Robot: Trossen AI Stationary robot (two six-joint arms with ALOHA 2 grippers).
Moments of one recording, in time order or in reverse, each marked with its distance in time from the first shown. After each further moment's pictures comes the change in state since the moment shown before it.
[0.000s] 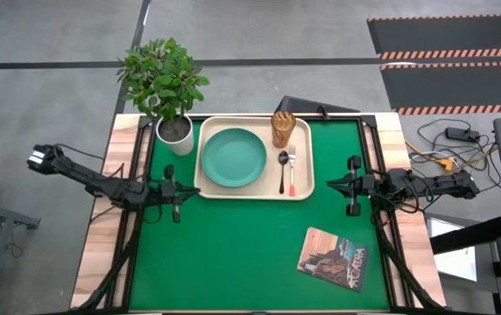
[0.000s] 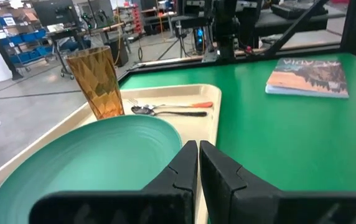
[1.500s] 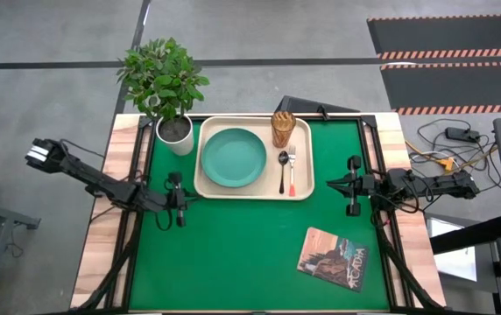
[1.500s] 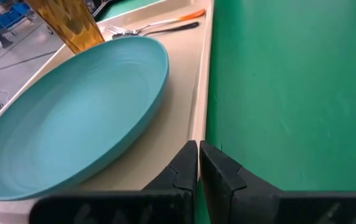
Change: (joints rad) left arm 0.000 0.297 0.000 0.000 0.001 0.000; right arm 0.000 0.000 -0.001 0.000 0.000 0.000
